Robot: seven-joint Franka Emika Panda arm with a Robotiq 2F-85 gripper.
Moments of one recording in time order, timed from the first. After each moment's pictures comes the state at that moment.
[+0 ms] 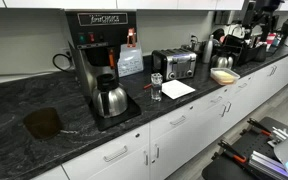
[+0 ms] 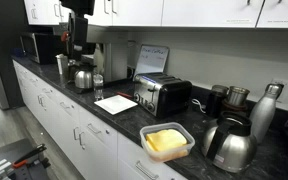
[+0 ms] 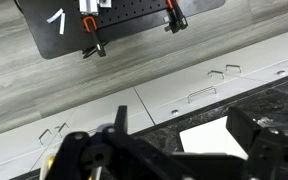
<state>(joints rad) -0.09 -0.70 -0.17 -2.40 0.04 1.58 0.06</state>
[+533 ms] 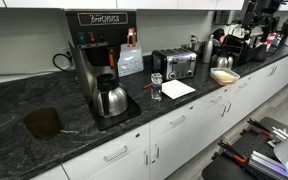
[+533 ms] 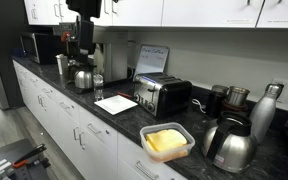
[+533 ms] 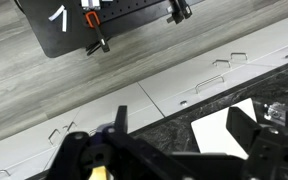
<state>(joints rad) -0.14 -0.66 -0.19 -2.40 0.04 1.63 0.06</state>
